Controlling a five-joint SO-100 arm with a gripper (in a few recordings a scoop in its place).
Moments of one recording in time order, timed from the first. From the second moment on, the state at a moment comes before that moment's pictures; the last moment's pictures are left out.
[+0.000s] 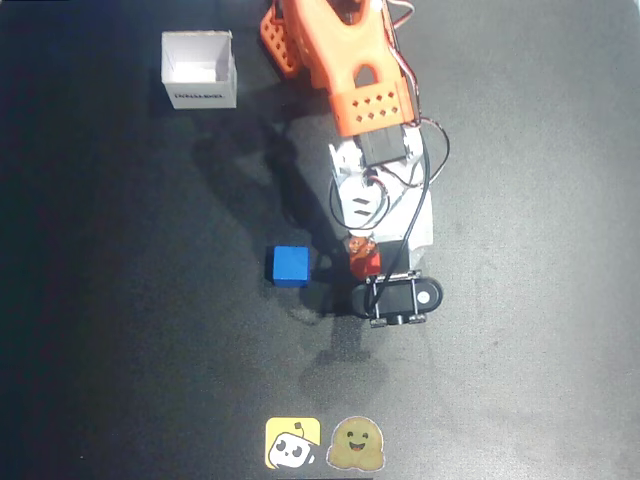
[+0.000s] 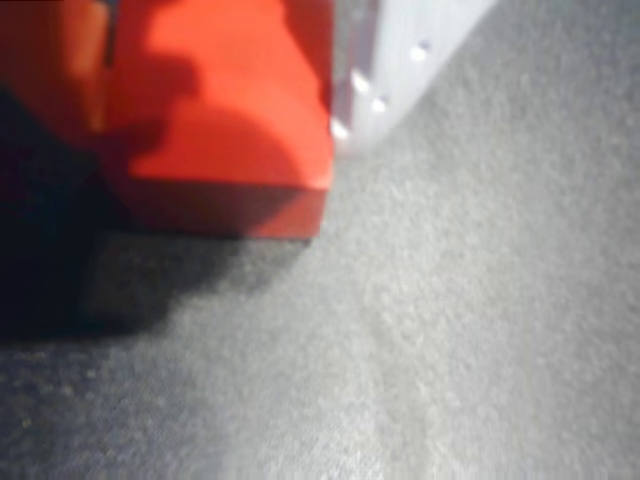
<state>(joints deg) -15.6 93.9 119.5 42.1 104.4</state>
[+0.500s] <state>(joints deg) -12.3 96.4 116.0 49.7 105.4</state>
